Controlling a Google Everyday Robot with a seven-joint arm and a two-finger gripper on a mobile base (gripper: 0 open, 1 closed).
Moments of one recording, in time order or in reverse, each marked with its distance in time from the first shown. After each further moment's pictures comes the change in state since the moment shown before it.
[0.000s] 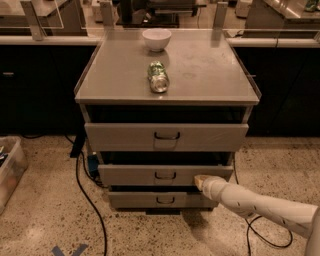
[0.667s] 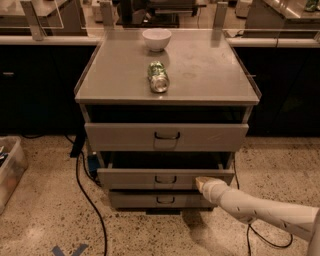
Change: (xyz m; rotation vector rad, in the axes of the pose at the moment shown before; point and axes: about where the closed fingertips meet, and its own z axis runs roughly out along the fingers) arm 0.002 0.001 -0.009 0.056 -0.031 -0.027
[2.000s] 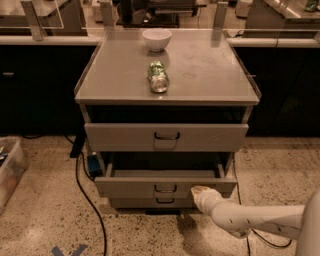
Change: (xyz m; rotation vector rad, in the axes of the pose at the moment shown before) arm 0.030 0.032 -0.023 0.030 0.040 -0.141
